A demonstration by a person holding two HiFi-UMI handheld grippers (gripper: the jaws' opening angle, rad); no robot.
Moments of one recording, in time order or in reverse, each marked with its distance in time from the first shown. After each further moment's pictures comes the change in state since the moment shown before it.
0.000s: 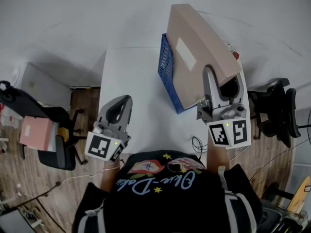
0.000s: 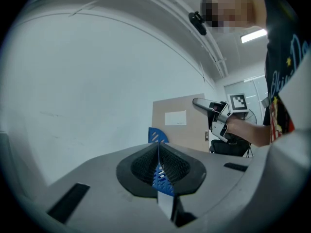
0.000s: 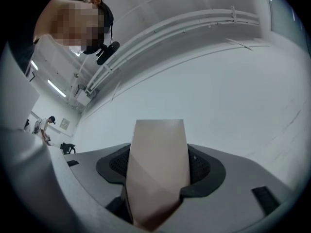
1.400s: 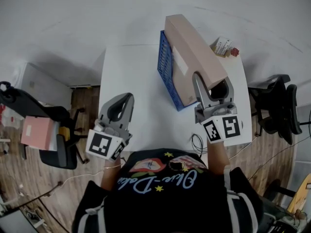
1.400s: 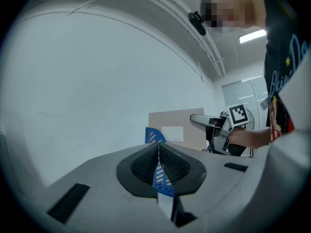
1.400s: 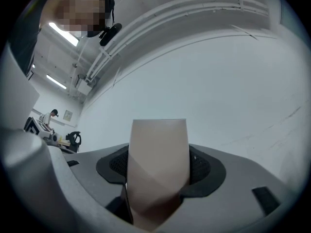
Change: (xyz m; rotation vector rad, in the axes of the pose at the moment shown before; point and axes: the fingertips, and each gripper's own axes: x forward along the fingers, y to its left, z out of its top) left arm 0.005 -0.009 0.000 0.020 0.008 -0.031; right arm -0.019 0.000 -0.063 -0.010 0.186 0.023
